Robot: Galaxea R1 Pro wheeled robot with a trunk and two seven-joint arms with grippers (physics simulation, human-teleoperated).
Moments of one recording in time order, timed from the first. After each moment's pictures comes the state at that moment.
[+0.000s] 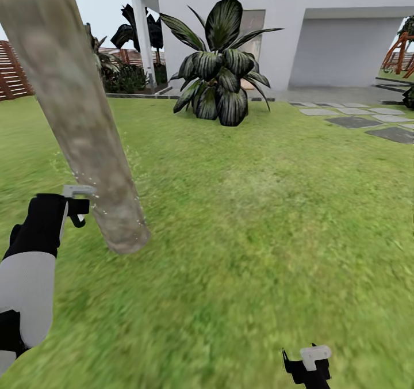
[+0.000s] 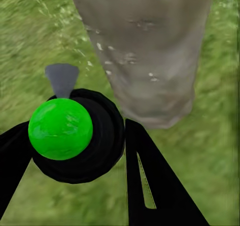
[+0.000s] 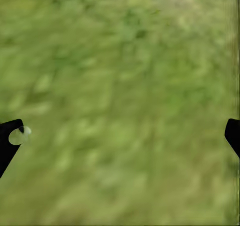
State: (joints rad) left arm -1.04 0.22 0.30 -0.93 -0.41 0.81 -0.21; right arm -0.40 -0.07 -0.34 -0.12 0.52 -0.63 -0.12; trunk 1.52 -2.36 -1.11
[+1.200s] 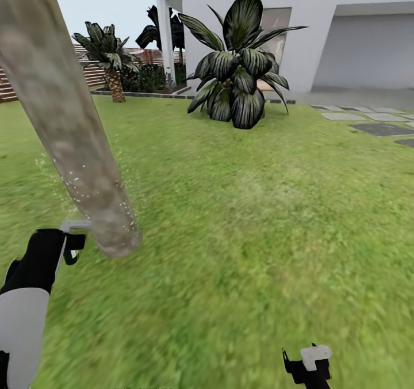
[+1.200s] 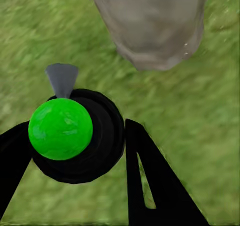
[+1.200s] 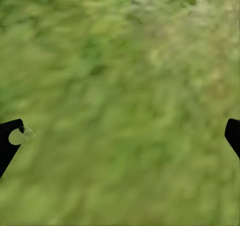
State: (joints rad) left arm -0.84 0.24 0.33 -0.93 -0.41 0.80 -0.20; right arm -0.40 -0.07 -0.34 -0.12 0.52 -0.63 -0.12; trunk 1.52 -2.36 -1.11
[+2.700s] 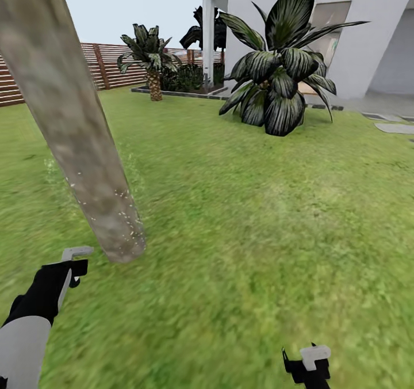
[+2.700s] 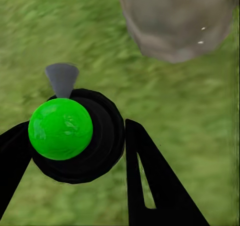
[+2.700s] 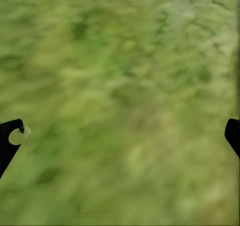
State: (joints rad) left arm -0.71 0.21 0.39 -0.79 -0.28 0.54 -0.05; right arm -0.40 -0.07 -0.34 -0.12 0.52 -0.63 -0.12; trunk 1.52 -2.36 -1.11
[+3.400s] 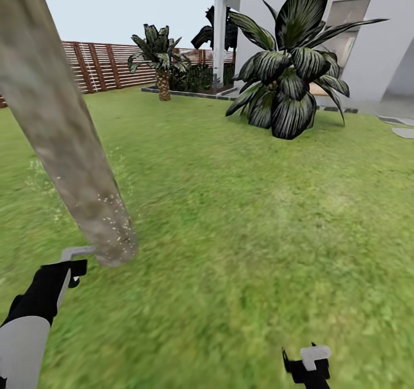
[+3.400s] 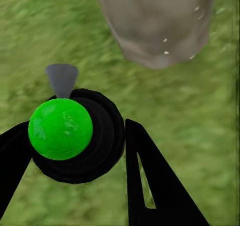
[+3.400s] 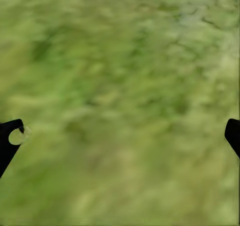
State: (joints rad) left arm -0.71 0.21 0.39 -0.79 -0.28 0.54 -0.05; right arm -0.40 -0.07 -0.34 -0.12 0.52 -0.63 -0.12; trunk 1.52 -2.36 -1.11
